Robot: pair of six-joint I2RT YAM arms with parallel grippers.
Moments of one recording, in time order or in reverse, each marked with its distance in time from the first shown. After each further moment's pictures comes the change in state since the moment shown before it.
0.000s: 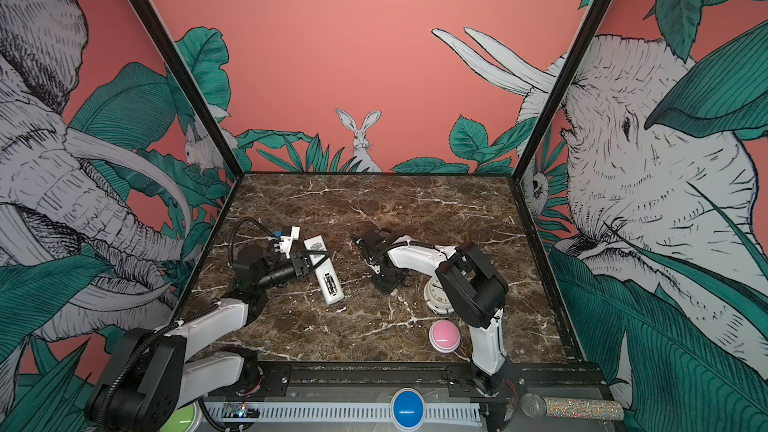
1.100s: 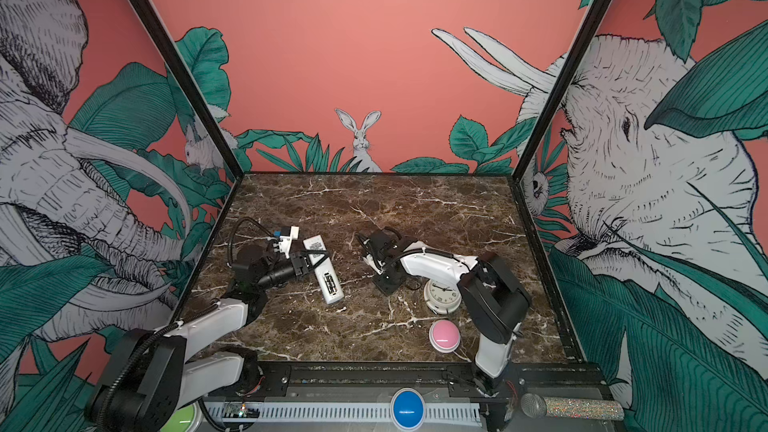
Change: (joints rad) left arm 0.005 -0.006 0.000 -0.002 -0.007 0.005; right arm 0.006 -0.216 -0.148 0.137 -0.074 -0.056
